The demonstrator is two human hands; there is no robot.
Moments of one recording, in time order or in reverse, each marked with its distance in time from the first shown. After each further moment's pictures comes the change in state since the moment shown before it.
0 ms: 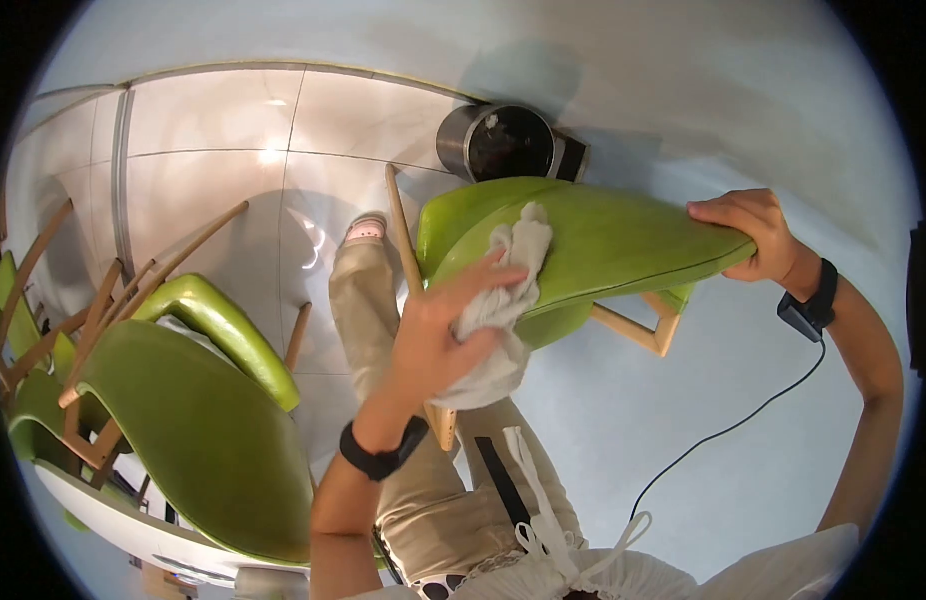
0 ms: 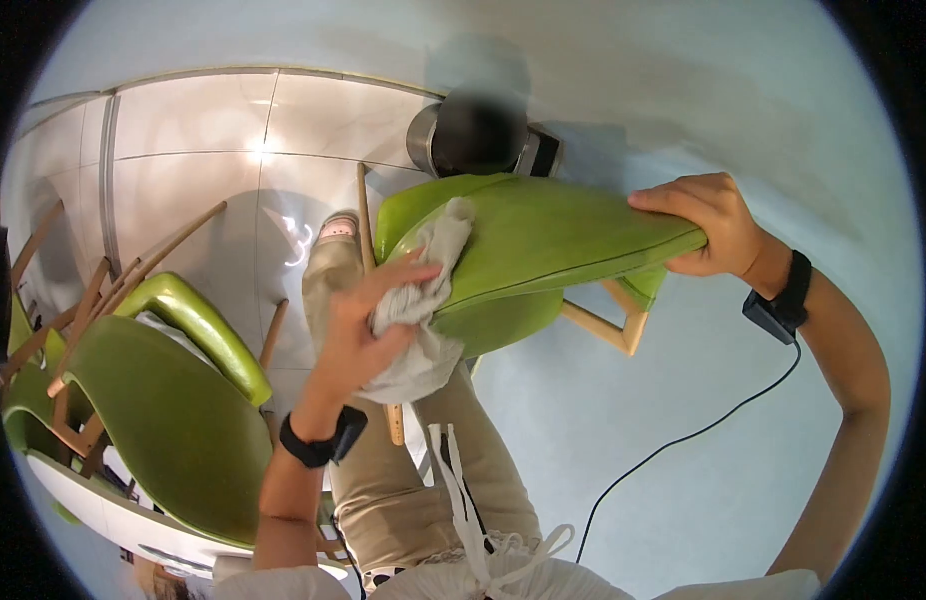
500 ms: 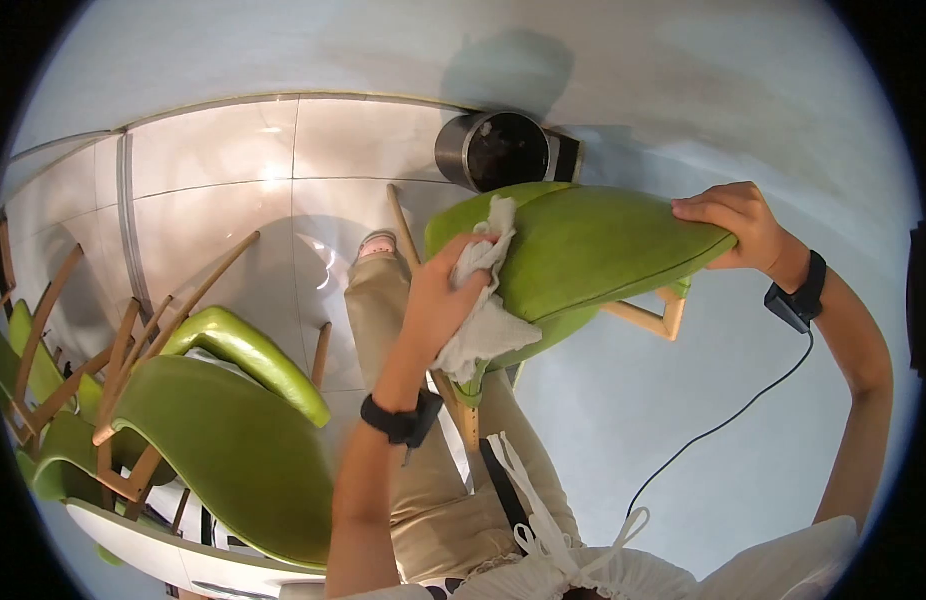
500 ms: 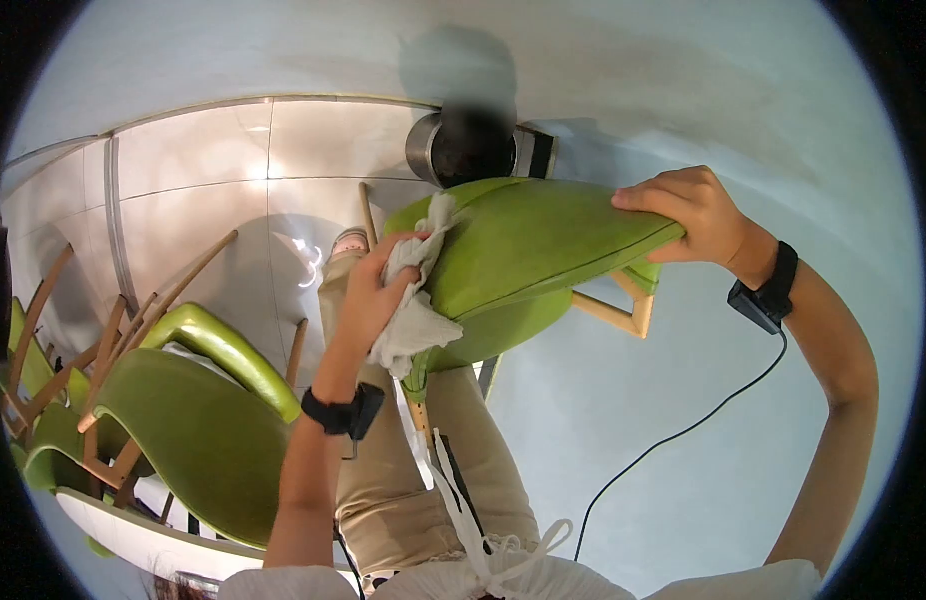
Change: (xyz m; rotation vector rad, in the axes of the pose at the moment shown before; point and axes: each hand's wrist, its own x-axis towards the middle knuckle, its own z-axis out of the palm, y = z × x) left_hand 0.040 -0.025 -0.006 -0.046 0.024 -0.412; right_hand 0.004 -0.004 -0.003 -0.032 0.035 0.031
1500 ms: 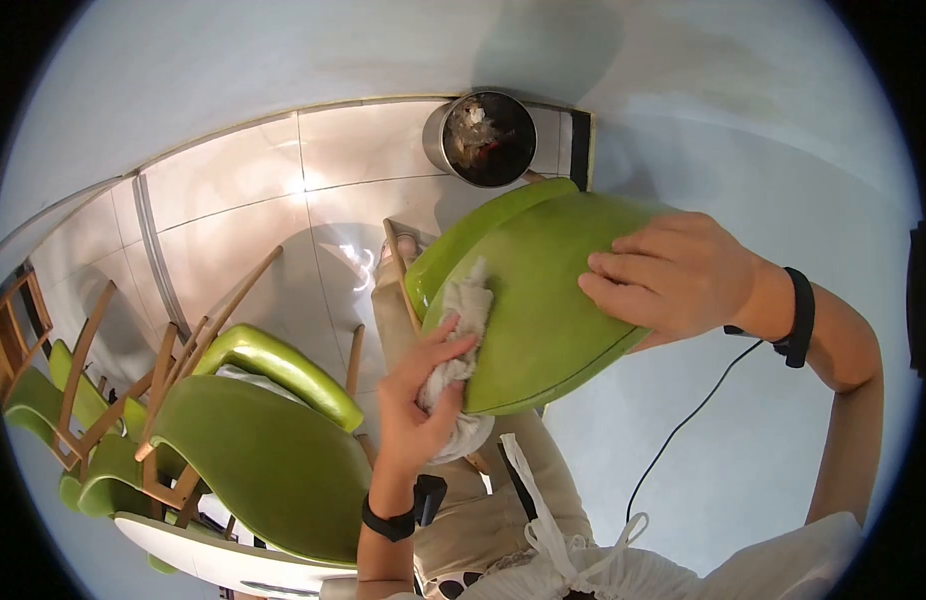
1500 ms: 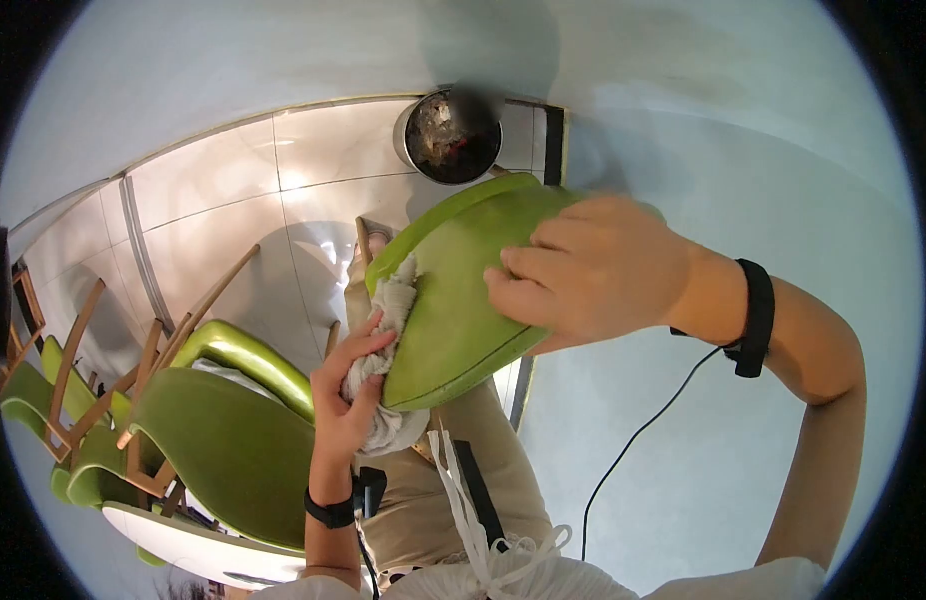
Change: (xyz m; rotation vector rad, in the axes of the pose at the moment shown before) left_hand -0.099 0.049 -0.002 0.056 0.033 0.078; right_hand 0.037 -0.073 0.041 -0.215 0.195 -0.256
